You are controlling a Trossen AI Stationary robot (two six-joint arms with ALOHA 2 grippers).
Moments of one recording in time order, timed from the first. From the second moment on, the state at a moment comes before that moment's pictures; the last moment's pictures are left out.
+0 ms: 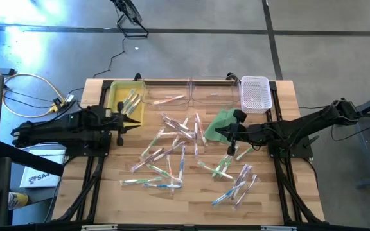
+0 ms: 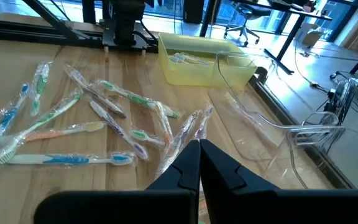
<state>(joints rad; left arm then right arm) 0.16 0.37 0.45 -0.41 -0.03 0.30 0.22 1.02 0.57 0.09 0.50 0.00</state>
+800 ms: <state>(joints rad) 0.13 0.63 0.45 -0.56 0.09 -0.11 0.22 1.02 0.57 0.09 0.50 0.13</state>
